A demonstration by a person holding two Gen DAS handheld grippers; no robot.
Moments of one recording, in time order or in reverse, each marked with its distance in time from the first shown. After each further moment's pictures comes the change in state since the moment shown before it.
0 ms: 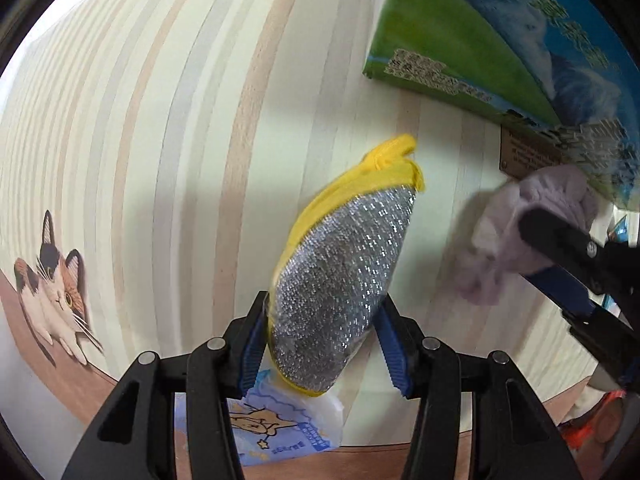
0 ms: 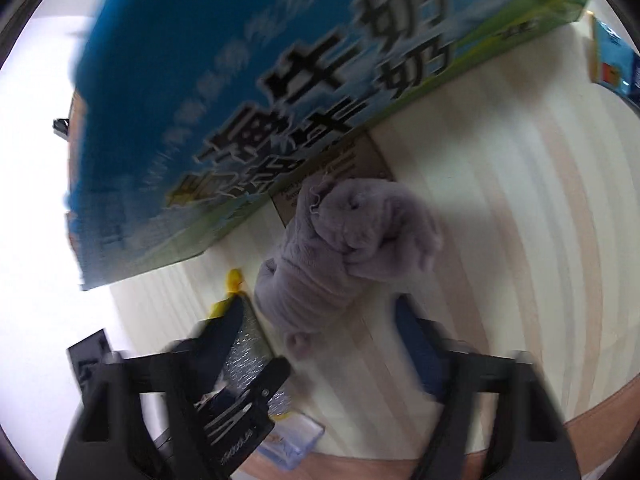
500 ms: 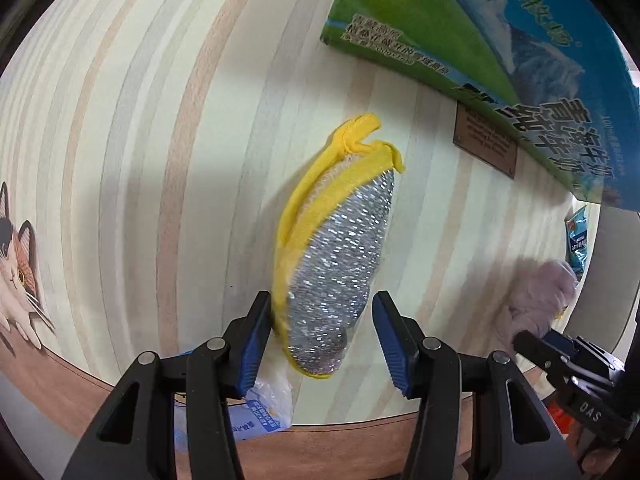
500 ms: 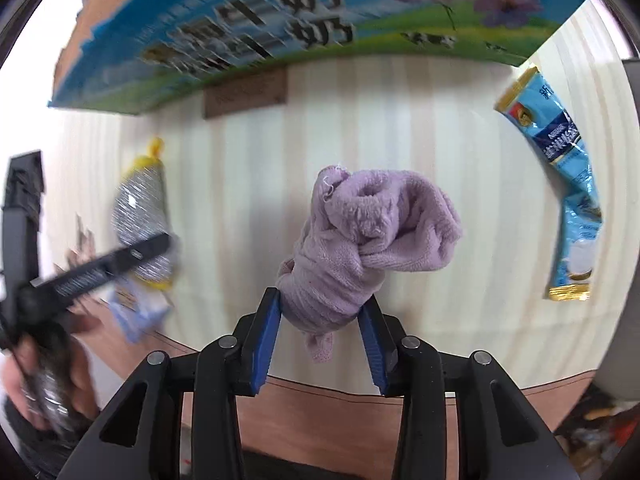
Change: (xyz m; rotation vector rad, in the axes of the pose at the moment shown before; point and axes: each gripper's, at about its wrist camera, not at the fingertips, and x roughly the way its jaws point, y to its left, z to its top) left arm 0.015 -0.005 -0.032 -0.031 0.068 -0.193; right arm -0.035 -0.024 -0.038 -0.410 0.189 -0.399
